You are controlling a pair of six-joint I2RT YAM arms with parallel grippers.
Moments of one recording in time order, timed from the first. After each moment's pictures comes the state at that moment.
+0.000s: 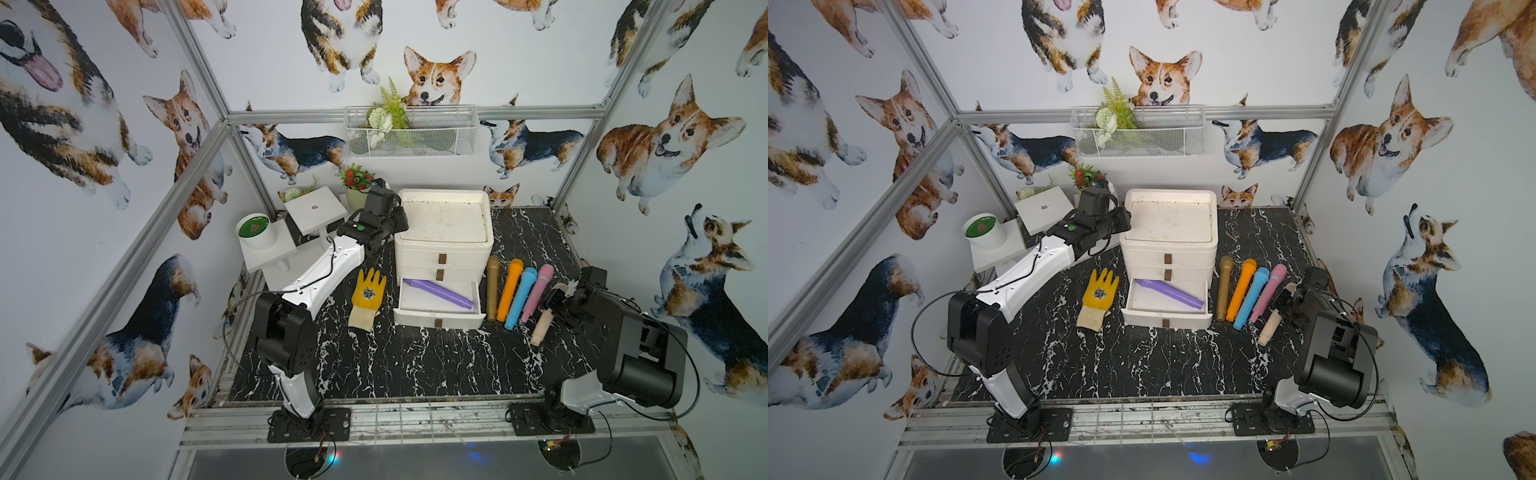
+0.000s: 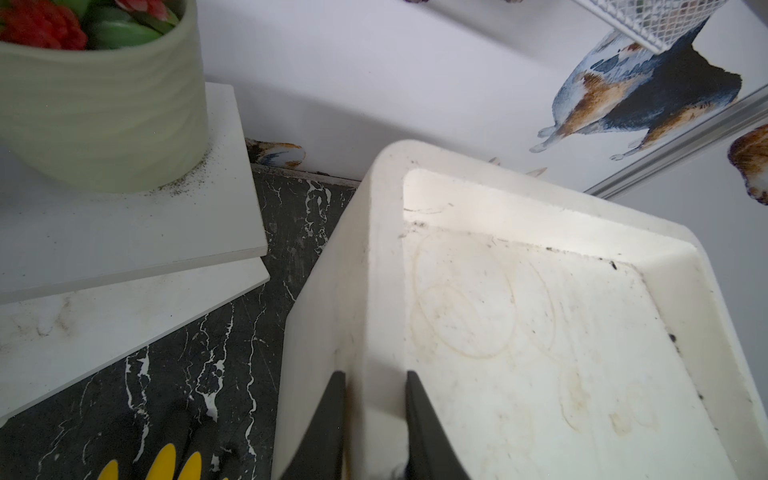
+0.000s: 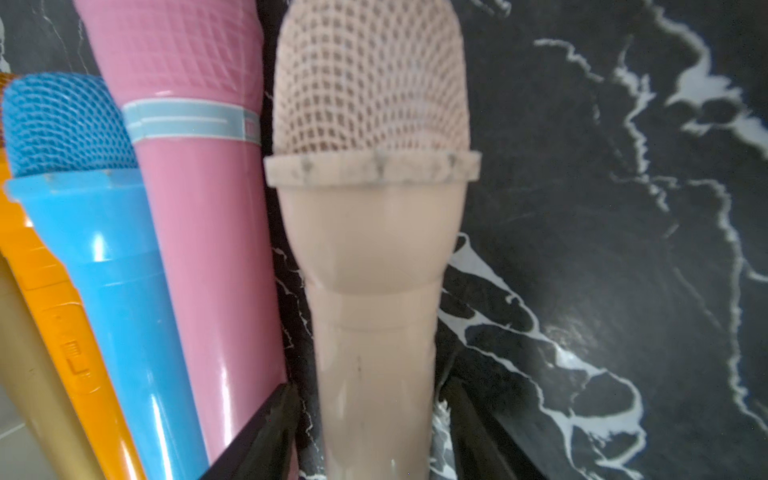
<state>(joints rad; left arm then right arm) -0.50 1.77 1.62 -0.41 -0.05 -0.54 -0.38 1.48 0.73 -0.45 -0.24 0.34</state>
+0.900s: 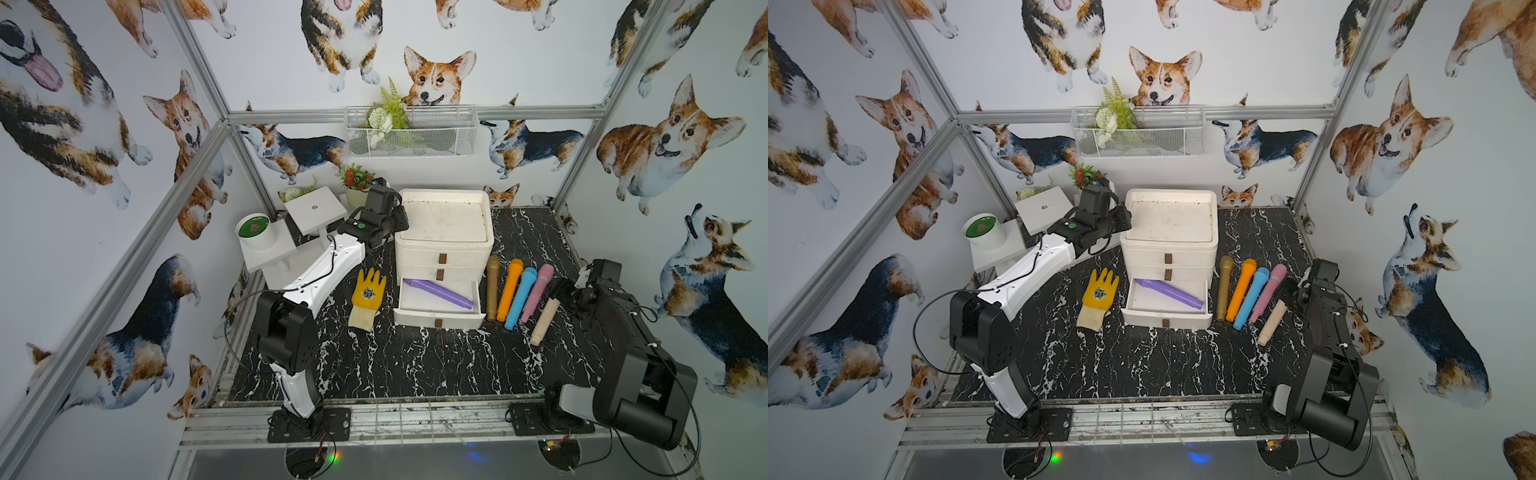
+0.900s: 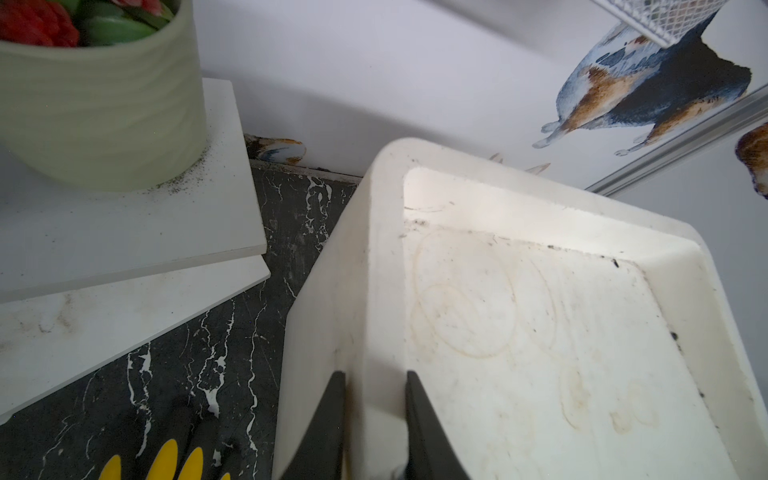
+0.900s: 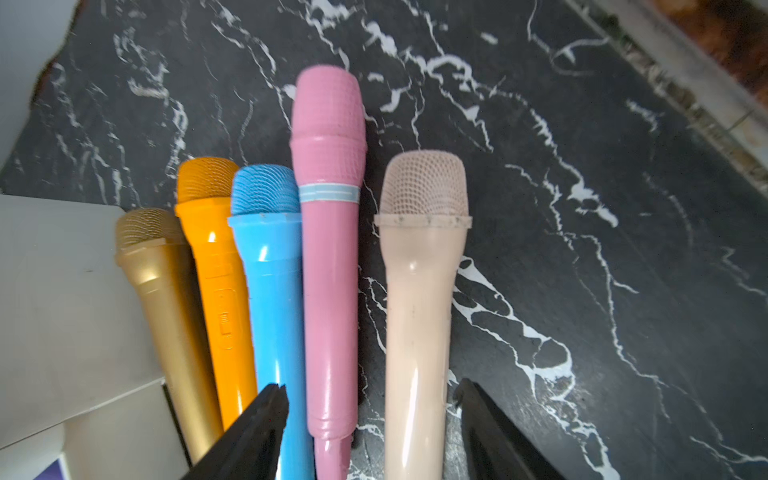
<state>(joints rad) -0.50 1.80 1.64 -0.44 -0.04 -0.54 -0.38 1.24 0.78 -0.54 -0.24 0.34</state>
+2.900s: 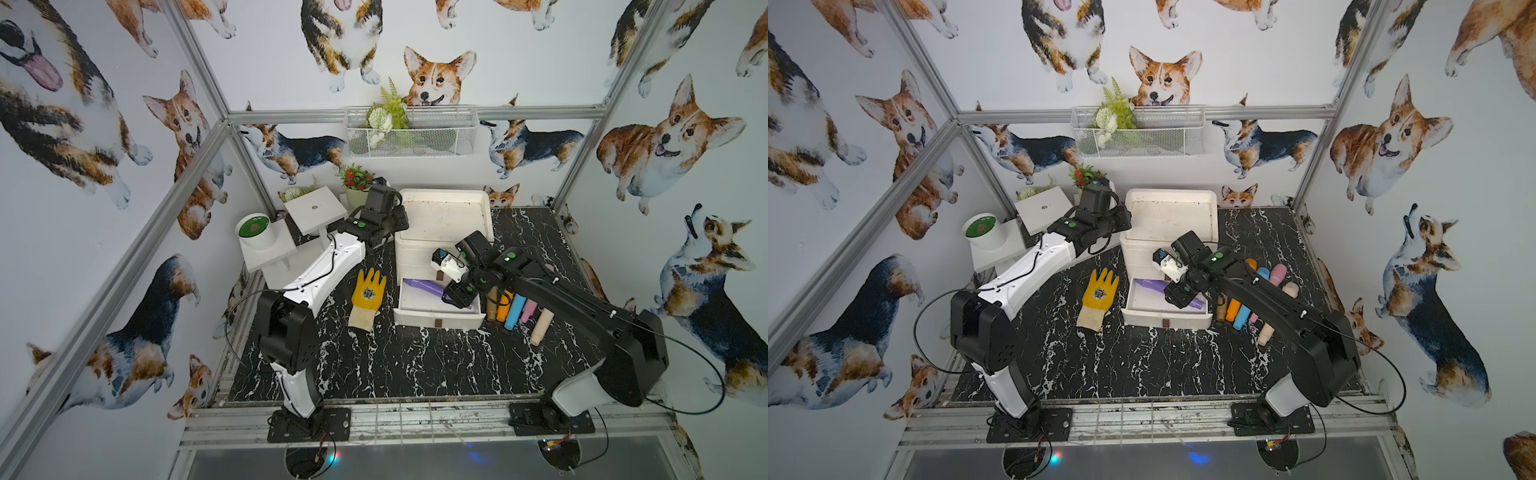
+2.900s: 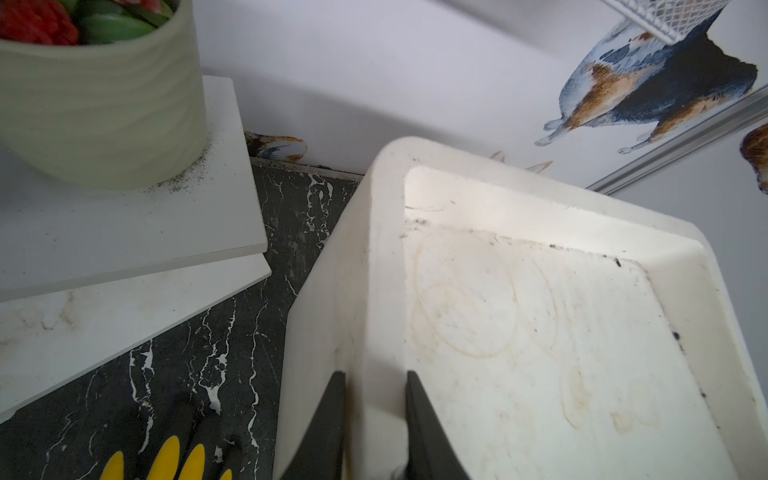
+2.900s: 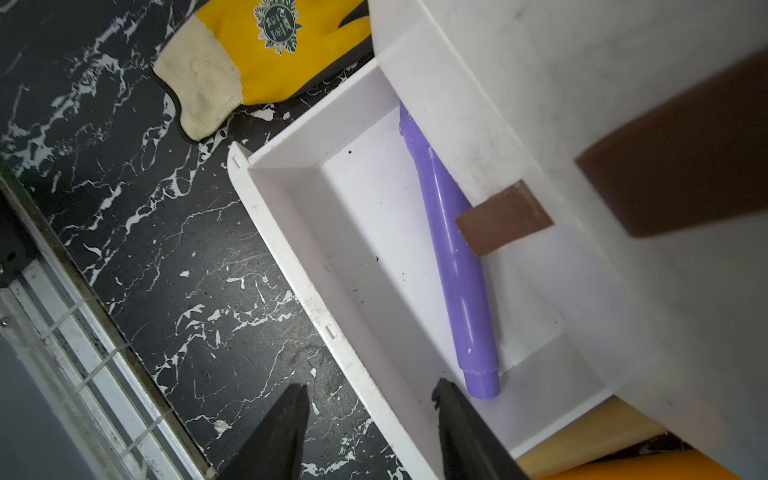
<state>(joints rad) -0.50 1.80 1.66 -0.46 -0.04 -0.54 0.70 1.54 1.31 -0.89 -0.15 -0.19</state>
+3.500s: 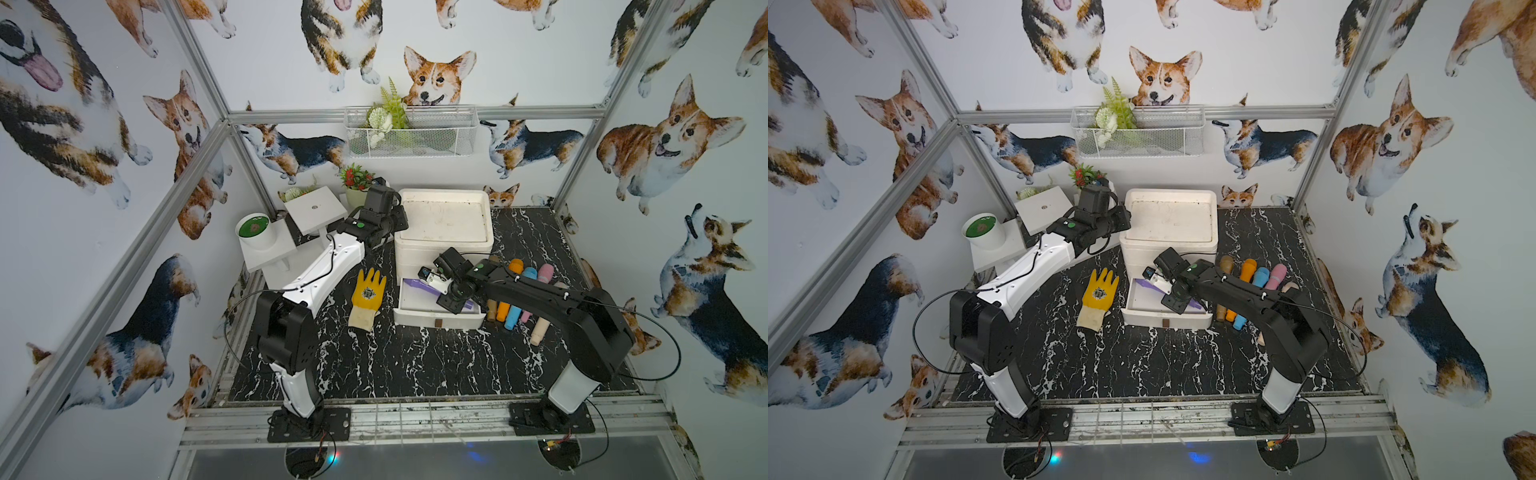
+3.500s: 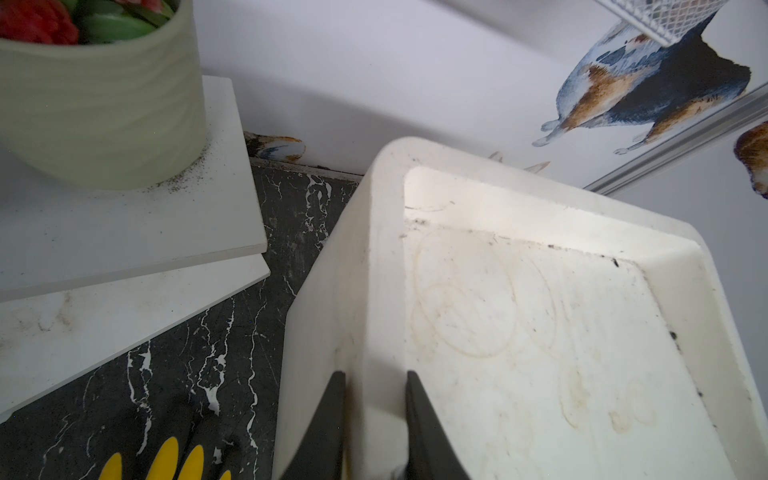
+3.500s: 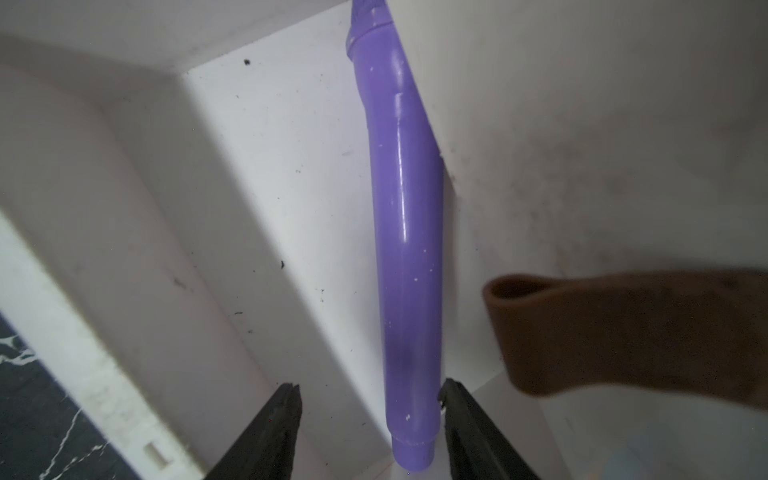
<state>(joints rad) -0.49 1.79 1.65 -0.45 -0.03 -0.54 0.76 1.70 1.21 -0.69 0.15 -0.37</state>
